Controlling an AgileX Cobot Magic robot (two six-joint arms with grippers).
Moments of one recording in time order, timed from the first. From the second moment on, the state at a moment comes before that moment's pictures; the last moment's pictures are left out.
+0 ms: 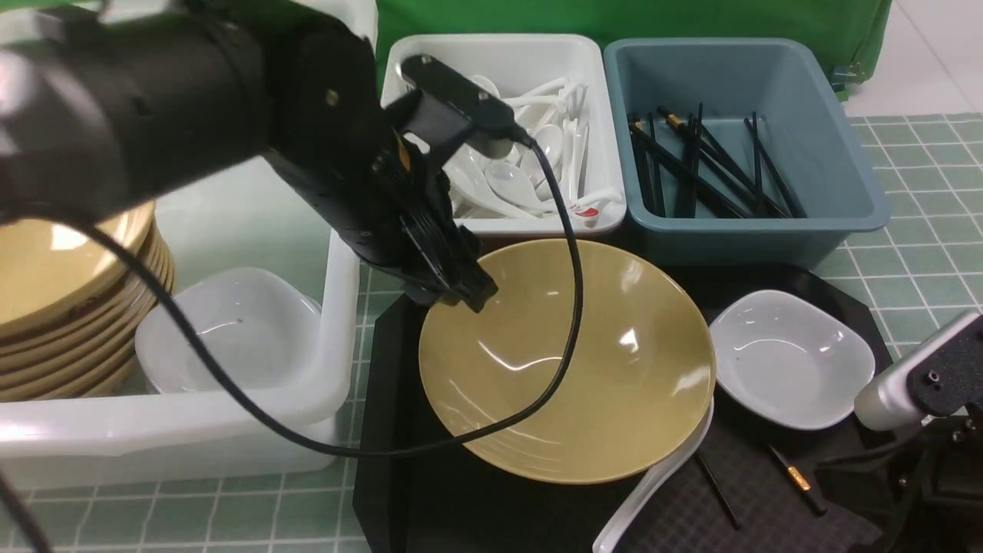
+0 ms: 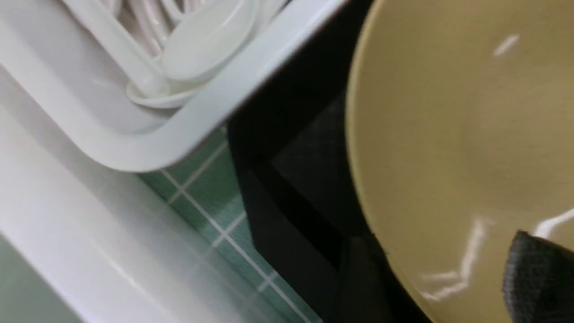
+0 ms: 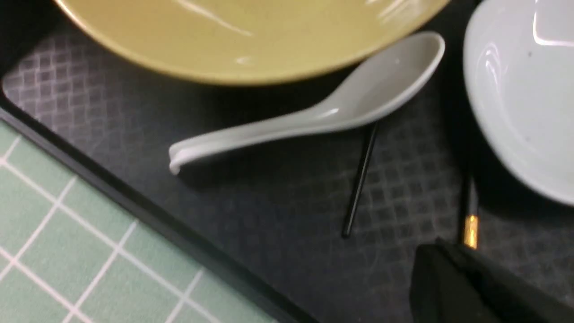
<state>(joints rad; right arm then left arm) 0.37 0.93 -0.45 0.36 0.48 -0.42 -0.56 1.68 -1.34 0.07 0.87 0.19</state>
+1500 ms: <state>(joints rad) 0.37 0.93 -0.45 0.37 0.46 -0.42 0.41 1.11 -1.29 -0.12 0.86 0.06</state>
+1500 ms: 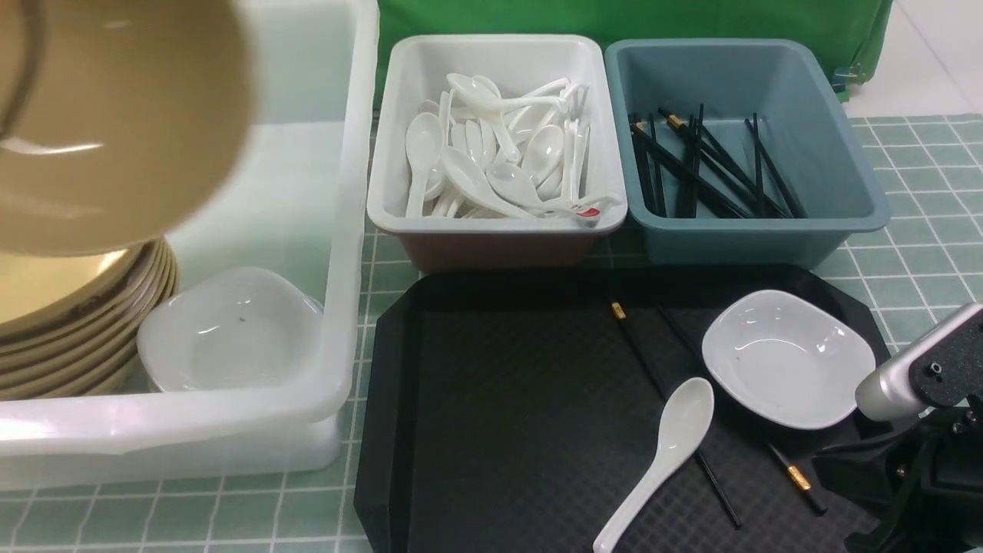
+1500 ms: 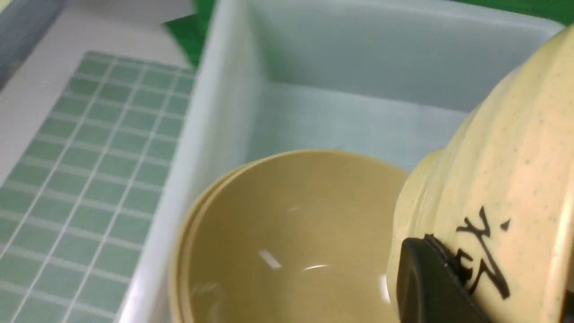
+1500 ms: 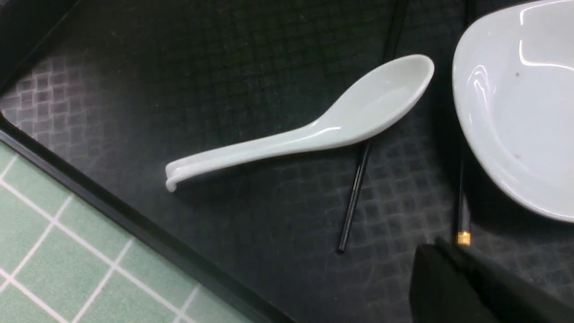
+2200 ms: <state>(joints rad) 0.37 0.93 -0.45 0.39 0.46 -0.42 0.59 1.29 -1.04 -0.31 0.69 0.00</state>
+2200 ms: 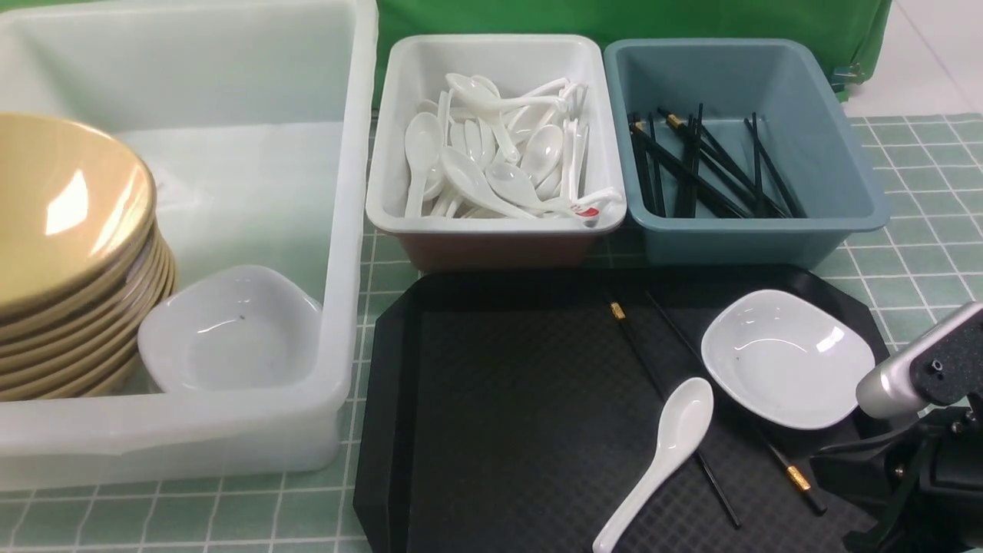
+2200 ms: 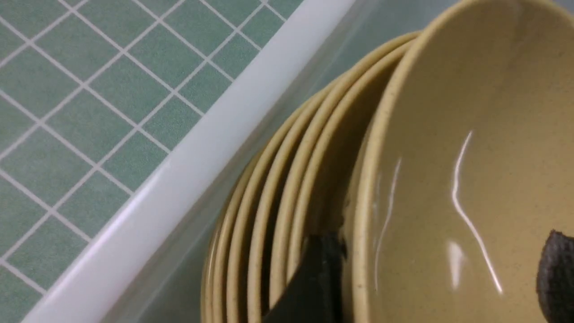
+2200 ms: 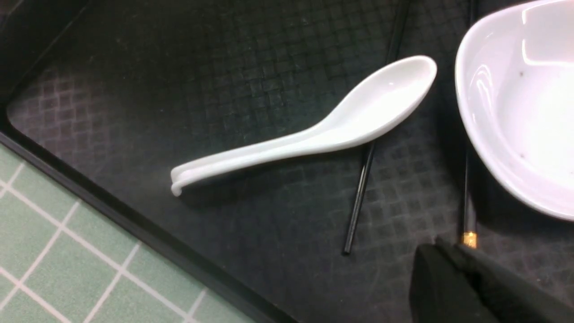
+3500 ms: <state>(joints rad) 0.26 1.75 -0.96 0.33 0.49 -0.33 -0.12 0.57 -0.42 -0.29 0.52 0.21</state>
